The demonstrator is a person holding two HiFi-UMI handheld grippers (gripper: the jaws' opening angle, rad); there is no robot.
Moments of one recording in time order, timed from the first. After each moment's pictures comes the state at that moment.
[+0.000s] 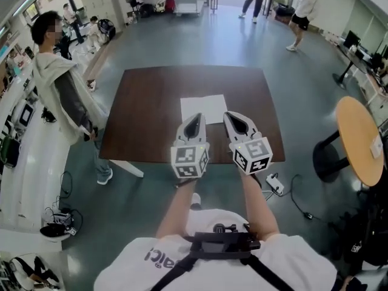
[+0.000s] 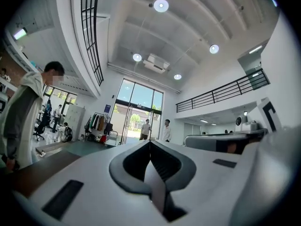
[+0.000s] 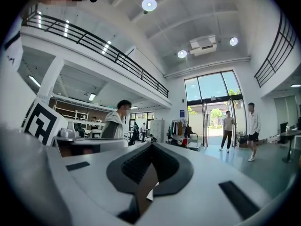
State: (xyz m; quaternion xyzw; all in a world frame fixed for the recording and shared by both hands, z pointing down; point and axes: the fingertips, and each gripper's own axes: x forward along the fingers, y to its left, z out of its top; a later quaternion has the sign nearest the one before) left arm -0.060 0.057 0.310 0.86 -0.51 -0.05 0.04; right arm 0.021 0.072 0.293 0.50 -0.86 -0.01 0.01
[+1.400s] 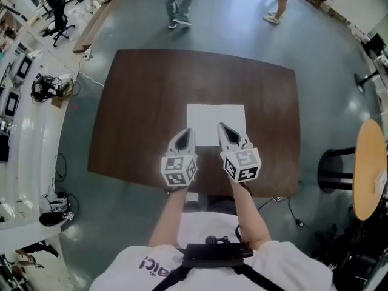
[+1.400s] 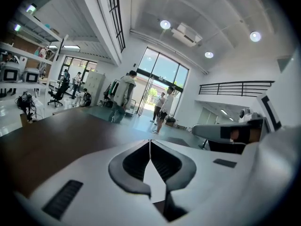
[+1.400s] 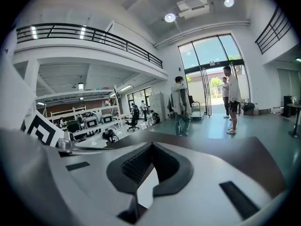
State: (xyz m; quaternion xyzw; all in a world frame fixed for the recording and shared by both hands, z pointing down) left arm -0.111 -0.147 0.512 0.80 -0.56 0.04 0.23; right arm -0.007 -0.158 0.463 0.48 -0.86 0.14 0.10
